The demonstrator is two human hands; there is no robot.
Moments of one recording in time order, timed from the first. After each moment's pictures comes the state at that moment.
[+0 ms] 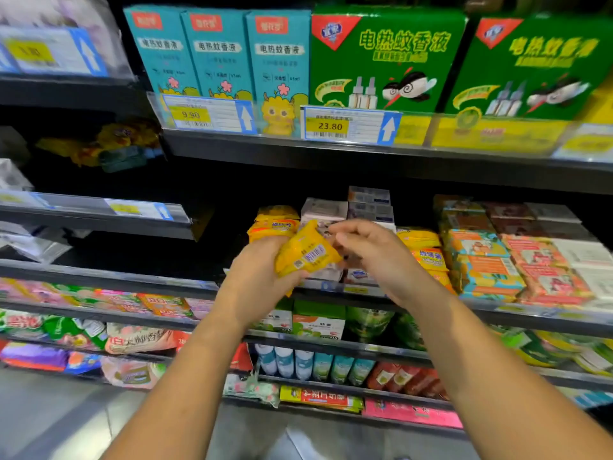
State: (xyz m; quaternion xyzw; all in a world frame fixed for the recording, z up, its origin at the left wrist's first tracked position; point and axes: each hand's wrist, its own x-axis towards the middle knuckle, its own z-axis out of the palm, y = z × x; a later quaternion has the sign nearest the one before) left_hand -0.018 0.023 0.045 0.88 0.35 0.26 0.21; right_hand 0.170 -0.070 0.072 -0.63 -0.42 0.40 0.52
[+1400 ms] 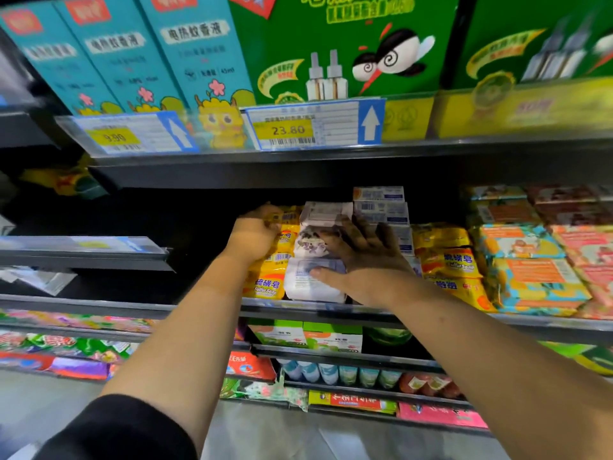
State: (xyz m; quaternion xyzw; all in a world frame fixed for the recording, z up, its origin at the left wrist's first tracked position) left_hand 0.068 0.182 0.000 0.84 0.49 0.14 0.20; right_hand 0.218 -0.005 0.003 -0.78 -0.61 0.11 0.04
